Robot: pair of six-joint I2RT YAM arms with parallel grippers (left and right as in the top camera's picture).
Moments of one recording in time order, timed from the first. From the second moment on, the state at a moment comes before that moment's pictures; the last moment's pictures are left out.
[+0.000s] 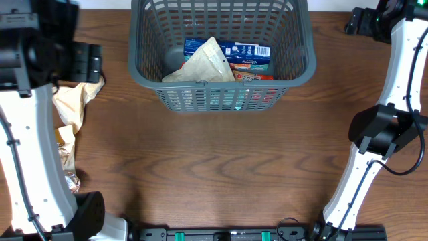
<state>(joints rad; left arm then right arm) 0.07 1.69 2.34 -1.67 -0.21 0.16 -0.28 2.44 2.66 -1.29 -0.03 0.01</state>
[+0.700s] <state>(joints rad) 0.27 1.98 1.96 -1.29 -0.15 0.50 -0.28 2.44 2.66 -1.29 -0.03 0.01</state>
